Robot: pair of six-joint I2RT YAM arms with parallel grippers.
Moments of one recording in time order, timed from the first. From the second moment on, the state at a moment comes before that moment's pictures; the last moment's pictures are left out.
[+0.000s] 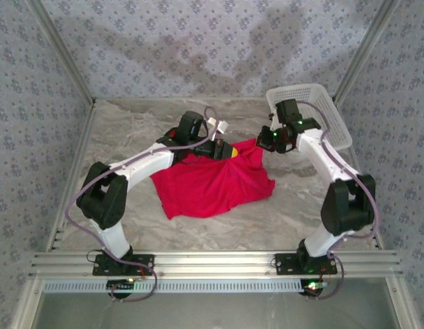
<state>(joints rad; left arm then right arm) -0.64 1.77 1.28 -0.08 0.80 -0.52 0.23 1.64 1.38 -0.79 -0.32 0.48</state>
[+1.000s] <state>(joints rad) -0.62 1.86 1.21 -0.01 0.85 -0.55 0.41 1.75 1.28 -0.60 -0.24 0.66</state>
